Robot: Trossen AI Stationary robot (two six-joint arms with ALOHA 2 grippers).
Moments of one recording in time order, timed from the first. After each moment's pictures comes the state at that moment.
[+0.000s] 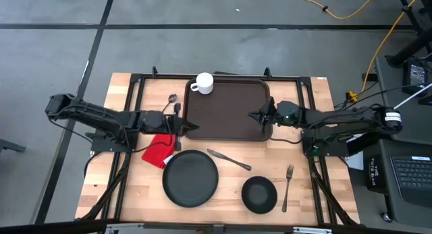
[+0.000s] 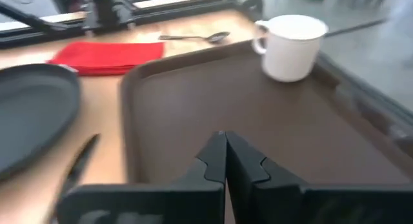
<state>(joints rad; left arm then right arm) -0.12 1.02 0.56 0.20 -0.27 0.11 -0.16 1.05 0.44 0.21 0.14 0.12</state>
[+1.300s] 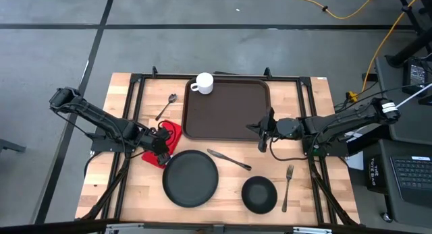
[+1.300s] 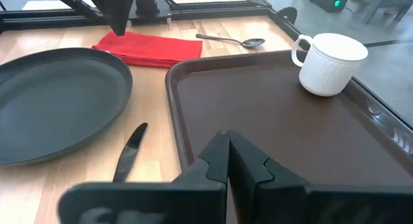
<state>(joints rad) -0.36 1.02 0.56 -0.65 -0.18 -1.01 0.16 1.04 0.53 0.07 0.41 0.15</state>
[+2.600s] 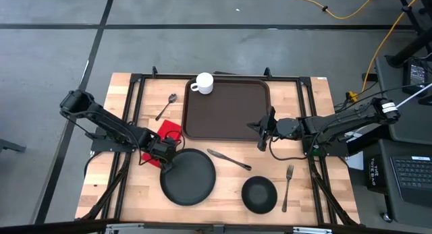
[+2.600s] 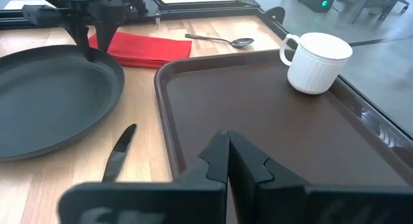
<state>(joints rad) -0.37 1.30 0.56 -0.53 0.03 -1.03 0.16 1.04 0.53 0.06 0.45 0.15</state>
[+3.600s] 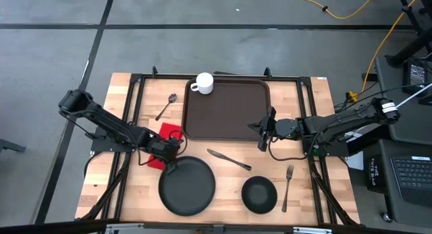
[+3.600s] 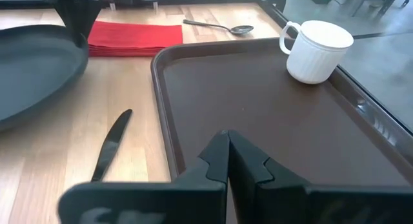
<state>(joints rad) -0.37 1.27 0.56 -0.37 -0.03 -0.98 0.16 1.05 0.53 0.02 0.45 0.15</state>
